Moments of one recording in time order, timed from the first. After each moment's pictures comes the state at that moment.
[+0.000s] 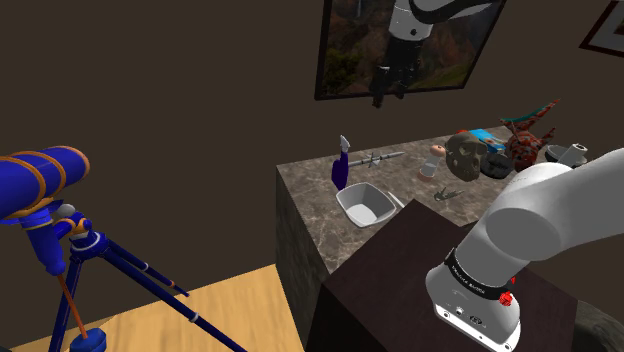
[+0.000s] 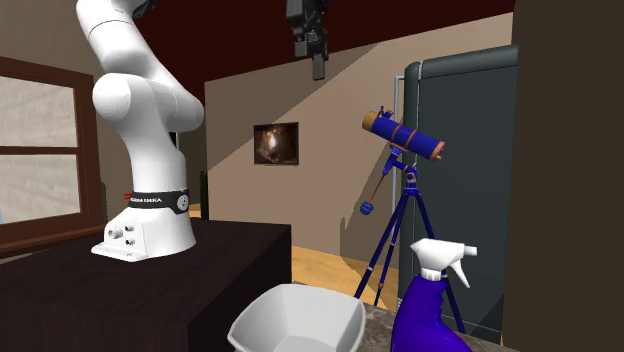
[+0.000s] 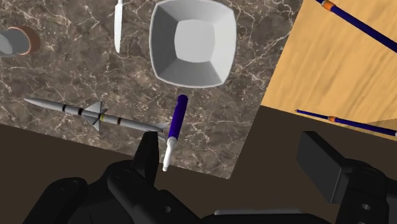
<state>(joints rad) -0.06 -0.59 -0.07 -2.40 -0.13 1.86 0.04</state>
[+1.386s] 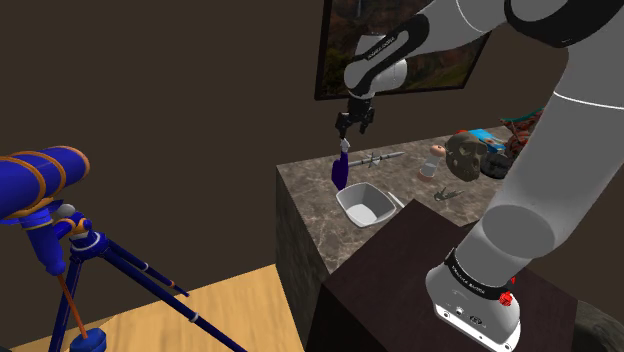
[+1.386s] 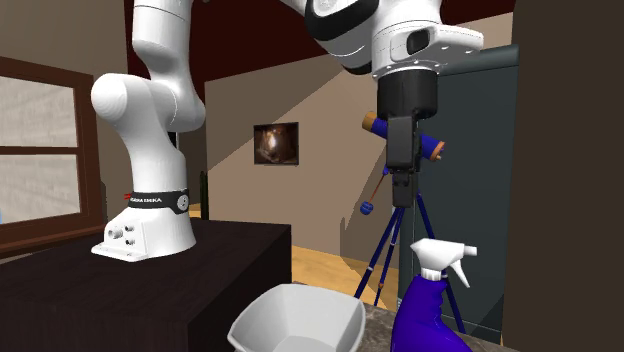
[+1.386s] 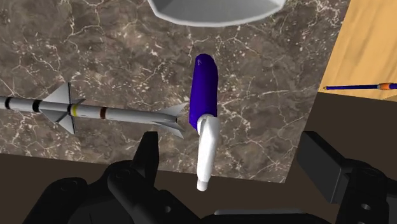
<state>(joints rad) -0.11 0.15 -0.19 -2.20 -0.01 2.39 -0.05</state>
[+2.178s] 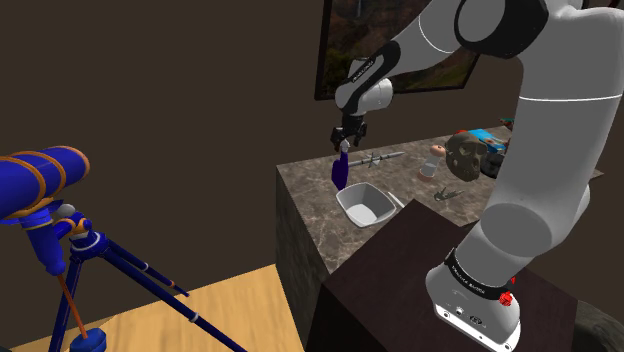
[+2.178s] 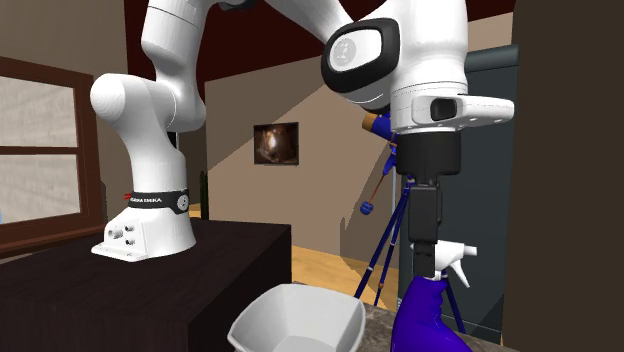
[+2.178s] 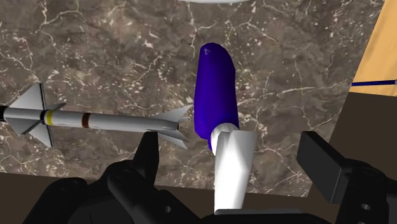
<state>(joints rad) -0.14 0.36 -0.18 -2.12 0.06 2.51 -0.09</state>
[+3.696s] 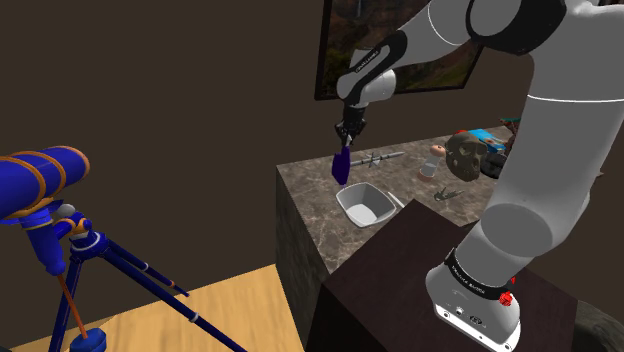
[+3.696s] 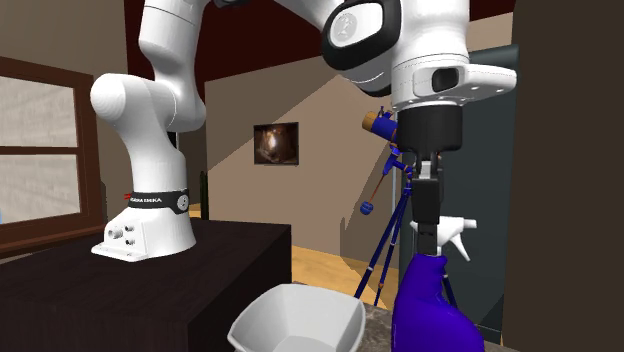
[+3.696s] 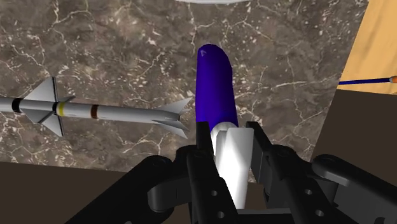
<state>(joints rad) -0.14 0.31 -0.19 -2.11 0.04 2.45 -0.08</state>
